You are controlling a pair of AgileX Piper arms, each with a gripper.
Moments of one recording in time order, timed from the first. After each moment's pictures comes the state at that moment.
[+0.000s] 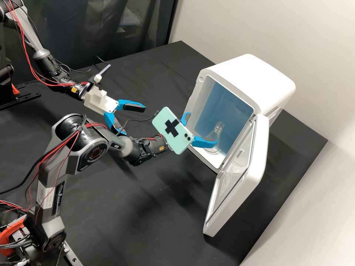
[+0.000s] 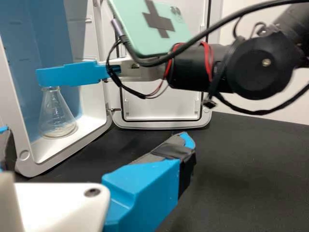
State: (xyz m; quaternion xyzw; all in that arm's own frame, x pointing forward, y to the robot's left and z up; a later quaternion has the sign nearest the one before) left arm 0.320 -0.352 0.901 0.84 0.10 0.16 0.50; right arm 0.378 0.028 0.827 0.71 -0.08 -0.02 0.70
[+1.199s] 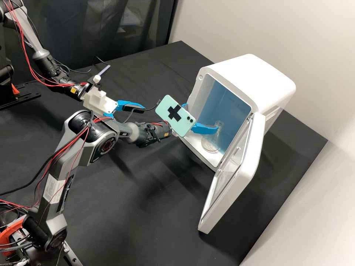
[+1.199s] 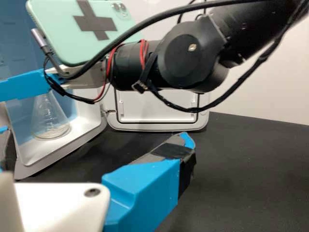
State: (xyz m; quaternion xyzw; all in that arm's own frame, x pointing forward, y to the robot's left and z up) left arm 0.321 -0.355 0.898 0.85 0.10 0.15 0.50; right arm 0.428 0.053 0.802 0.67 -0.07 -0.07 0.74
